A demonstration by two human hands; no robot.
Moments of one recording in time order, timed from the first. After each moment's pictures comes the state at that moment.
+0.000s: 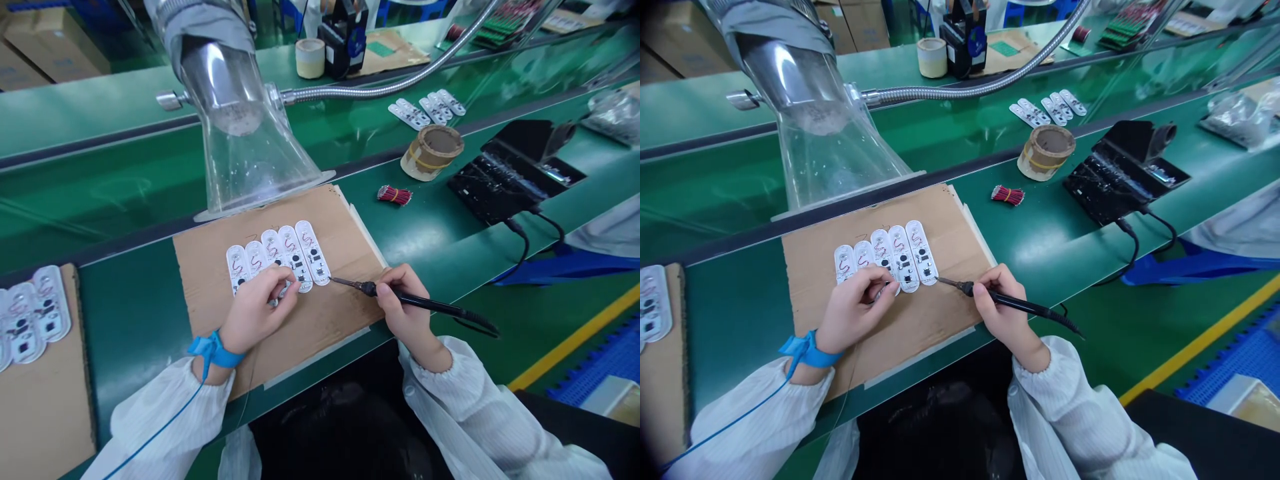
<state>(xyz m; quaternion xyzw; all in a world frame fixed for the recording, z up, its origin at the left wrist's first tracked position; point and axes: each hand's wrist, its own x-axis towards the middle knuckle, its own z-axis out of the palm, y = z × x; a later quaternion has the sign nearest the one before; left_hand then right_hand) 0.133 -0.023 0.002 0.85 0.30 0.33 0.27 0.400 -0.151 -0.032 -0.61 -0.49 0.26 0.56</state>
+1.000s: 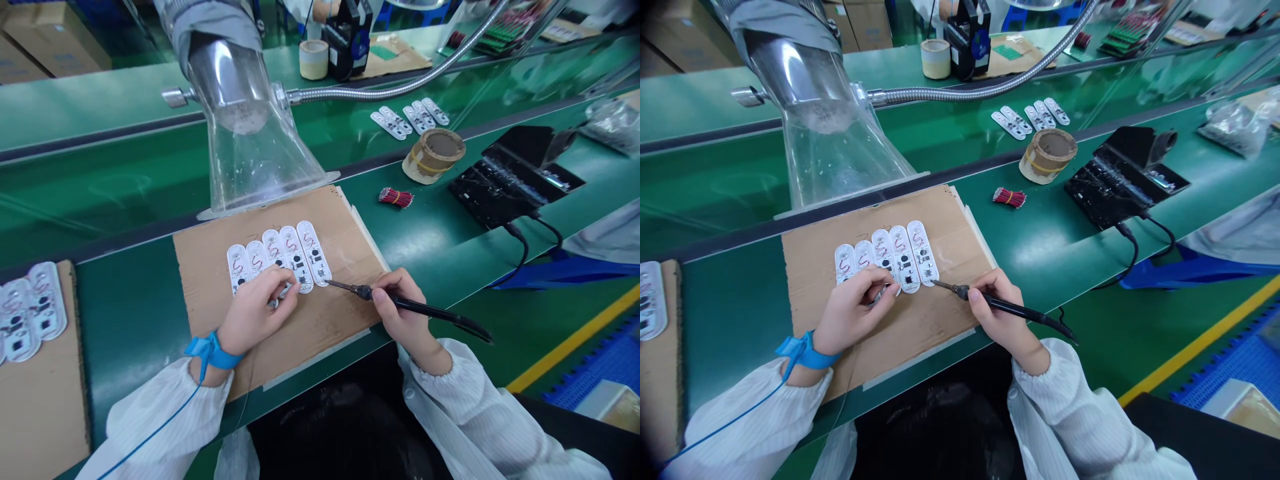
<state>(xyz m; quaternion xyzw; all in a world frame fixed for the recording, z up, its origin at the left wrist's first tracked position) 0.131 -0.023 0.003 0.86 0.30 0.32 0.26 0.397 -0.148 -0.023 -0.62 -0.52 0.25 0.54</state>
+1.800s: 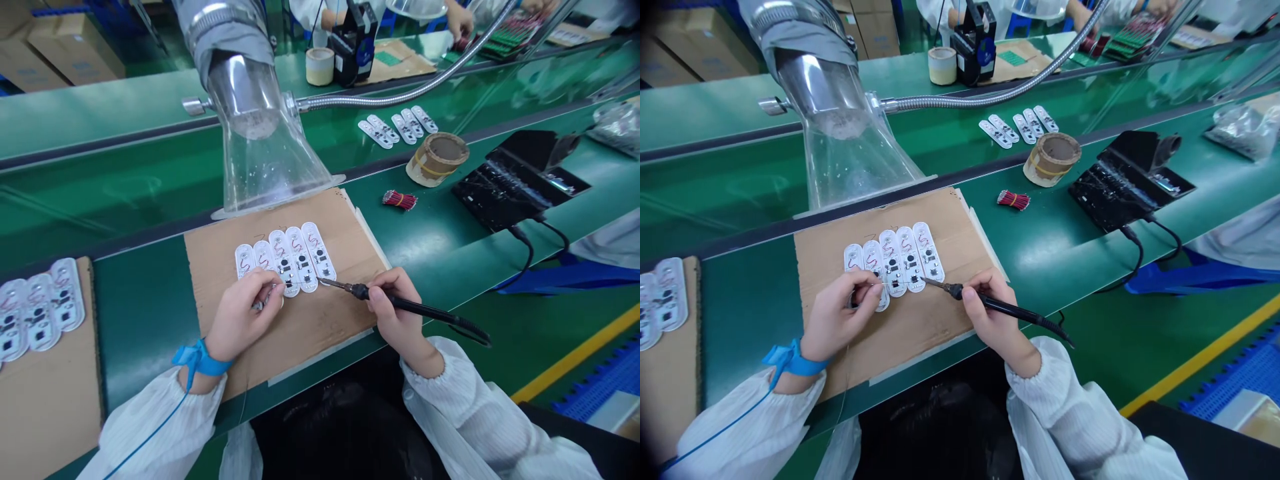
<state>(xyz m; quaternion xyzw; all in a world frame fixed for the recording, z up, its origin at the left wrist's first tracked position) 0.106 -0.027 0.011 0.86 0.33 0.32 0.23 0.378 -0.143 -0.028 -0.59 -0.50 0.27 0.58</state>
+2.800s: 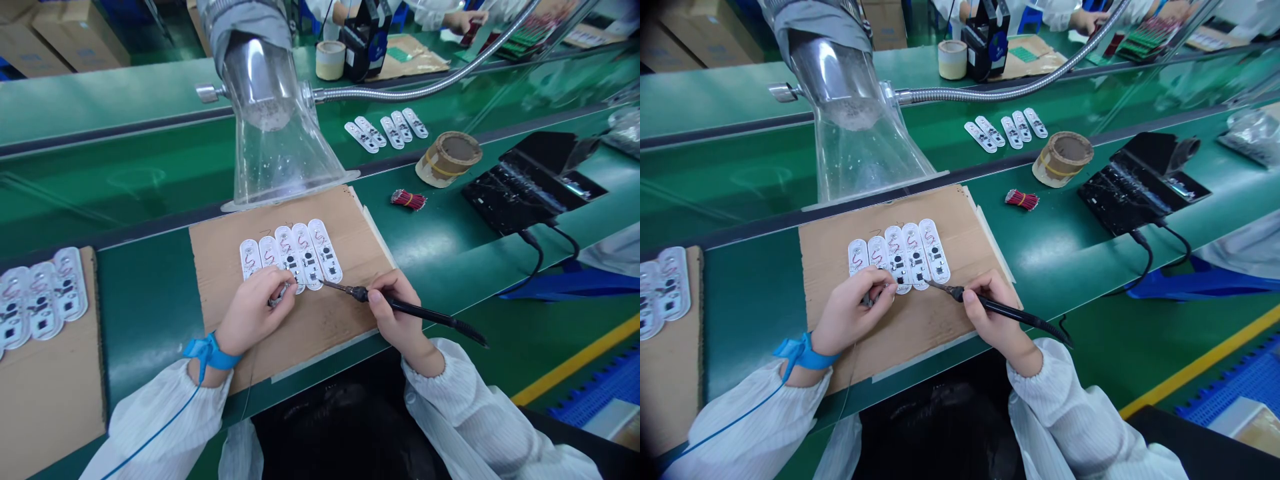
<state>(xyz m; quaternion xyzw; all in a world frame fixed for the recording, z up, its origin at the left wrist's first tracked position) 0.112 -0.025 0.002 0.87 0.30 0.31 0.24 0.376 -0.139 -0.030 -0.56 -0.56 0.24 0.56</state>
